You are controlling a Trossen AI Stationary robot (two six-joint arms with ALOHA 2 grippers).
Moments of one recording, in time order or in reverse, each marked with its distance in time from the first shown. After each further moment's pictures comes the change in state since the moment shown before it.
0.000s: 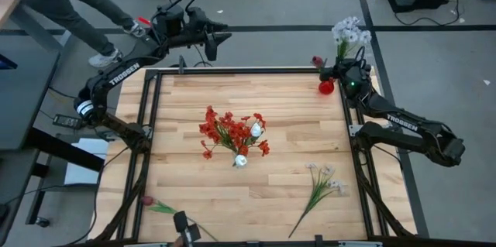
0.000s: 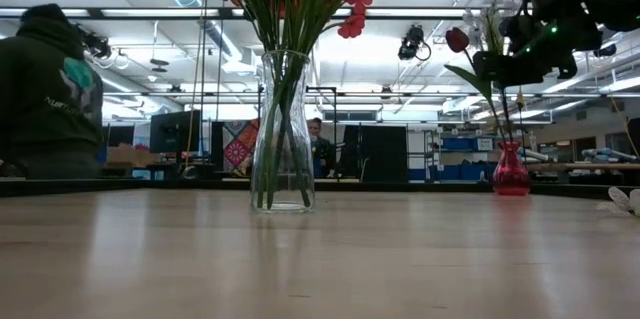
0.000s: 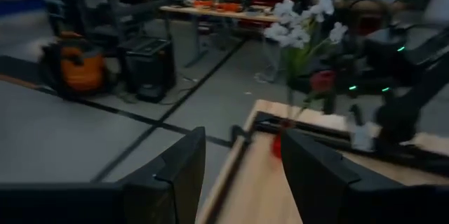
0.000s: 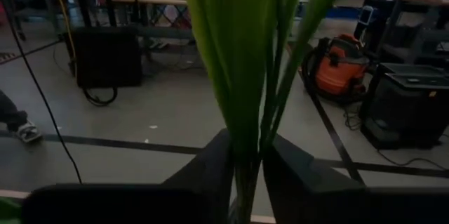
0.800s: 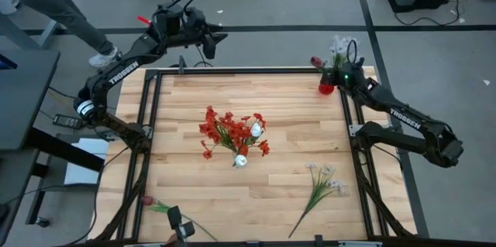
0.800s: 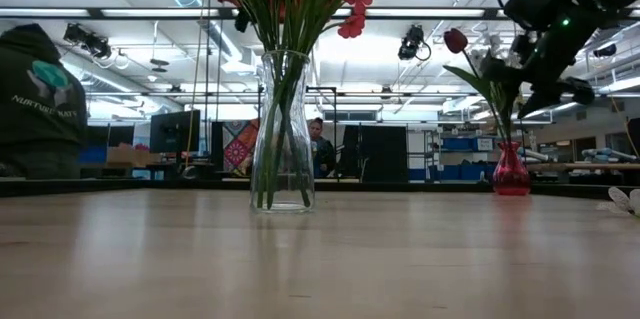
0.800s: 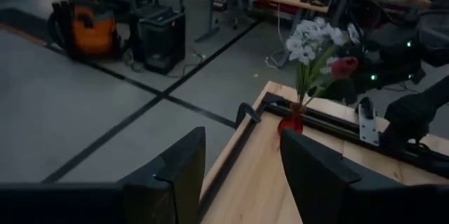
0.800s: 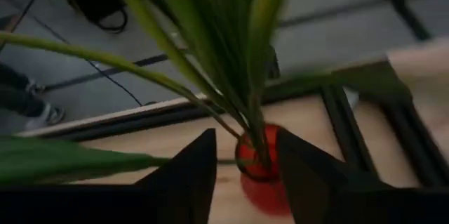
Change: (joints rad) left arm 0.041 0.000 0.000 -0.093 -0.024 -0.064; right arm -0.069 0.024 0.164 -0.636 -0.268 0.618
